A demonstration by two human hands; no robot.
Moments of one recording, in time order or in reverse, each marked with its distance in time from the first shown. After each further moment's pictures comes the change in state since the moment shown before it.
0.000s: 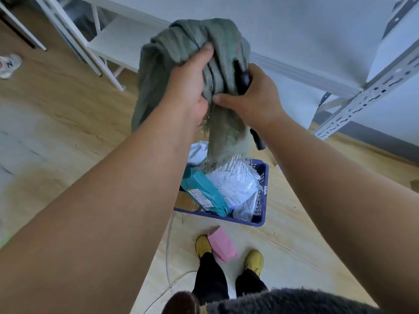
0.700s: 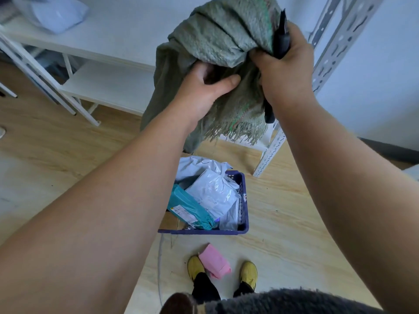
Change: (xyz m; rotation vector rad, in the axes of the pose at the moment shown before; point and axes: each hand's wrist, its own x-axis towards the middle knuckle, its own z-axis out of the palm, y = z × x) left_hand -0.061 -0.009 0.071 0.680 -0.423 0.332; right_hand -0.047 -0.043 -0.126 0.238 0.478 -0.217
